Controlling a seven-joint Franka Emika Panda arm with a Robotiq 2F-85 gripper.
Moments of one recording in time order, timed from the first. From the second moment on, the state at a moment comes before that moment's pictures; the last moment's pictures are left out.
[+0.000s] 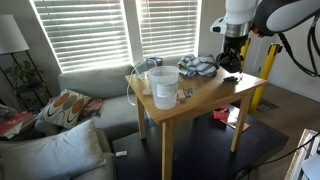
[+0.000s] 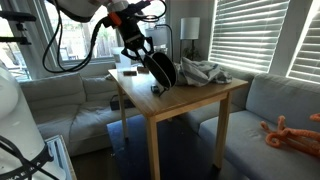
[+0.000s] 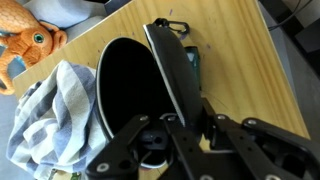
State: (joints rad) arm 0.15 -0.54 0.04 -2.54 -0.55 2.06 -0.48
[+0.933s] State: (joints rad) arm 0.12 -0.43 0.03 -2.53 -0.59 2.14 -0.48
